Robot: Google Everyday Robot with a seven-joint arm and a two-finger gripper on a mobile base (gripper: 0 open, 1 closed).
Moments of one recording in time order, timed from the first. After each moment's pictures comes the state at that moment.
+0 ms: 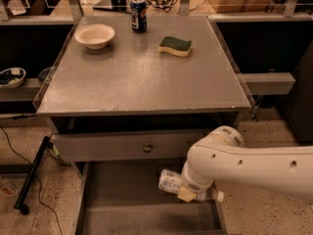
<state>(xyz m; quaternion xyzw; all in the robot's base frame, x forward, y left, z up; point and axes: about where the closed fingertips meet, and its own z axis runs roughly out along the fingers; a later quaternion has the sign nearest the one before) 0.441 -0.101 0.577 -0.56 0.82 0.00 0.11</state>
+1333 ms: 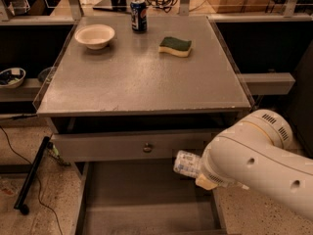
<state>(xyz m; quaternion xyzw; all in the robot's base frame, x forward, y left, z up) 0.432 -0.145 0.699 -0.54 0.82 -0.08 0.16</state>
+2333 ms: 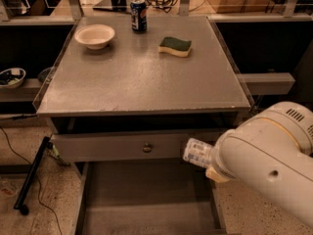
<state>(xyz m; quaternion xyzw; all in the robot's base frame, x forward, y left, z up) 0.428 -0.164 0.753 -0.51 0.83 -0.14 0.19</state>
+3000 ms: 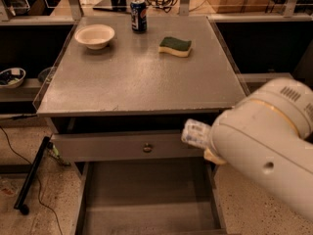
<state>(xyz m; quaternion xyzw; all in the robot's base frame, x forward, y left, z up) 0.450 -0.157 0.801 -0.50 0.82 -0.18 0.22</state>
